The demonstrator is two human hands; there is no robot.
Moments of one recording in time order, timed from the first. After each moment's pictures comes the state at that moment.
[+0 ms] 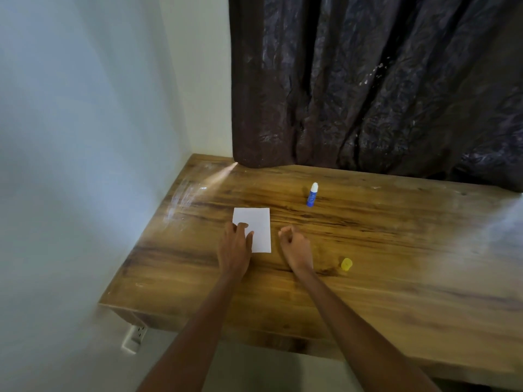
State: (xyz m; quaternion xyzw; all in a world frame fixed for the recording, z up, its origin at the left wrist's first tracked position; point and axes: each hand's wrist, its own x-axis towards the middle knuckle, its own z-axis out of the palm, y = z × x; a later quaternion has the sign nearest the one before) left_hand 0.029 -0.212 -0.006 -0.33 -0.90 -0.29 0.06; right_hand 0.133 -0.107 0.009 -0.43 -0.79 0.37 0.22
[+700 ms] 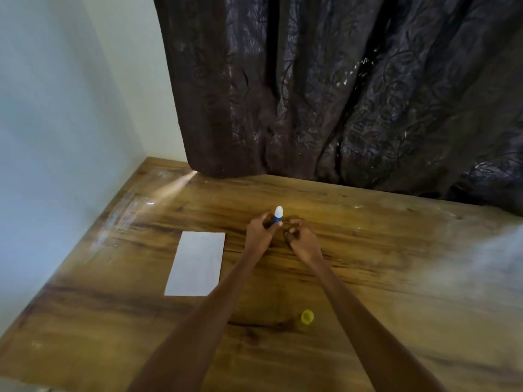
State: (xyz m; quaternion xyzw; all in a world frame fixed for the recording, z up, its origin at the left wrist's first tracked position) left_hand 0.039 0.006 -0.002 -0.28 -0.77 -0.52 -0.23; right_hand 0.138 0.086 -0.003 -0.41 -0.80 0.42 0.13
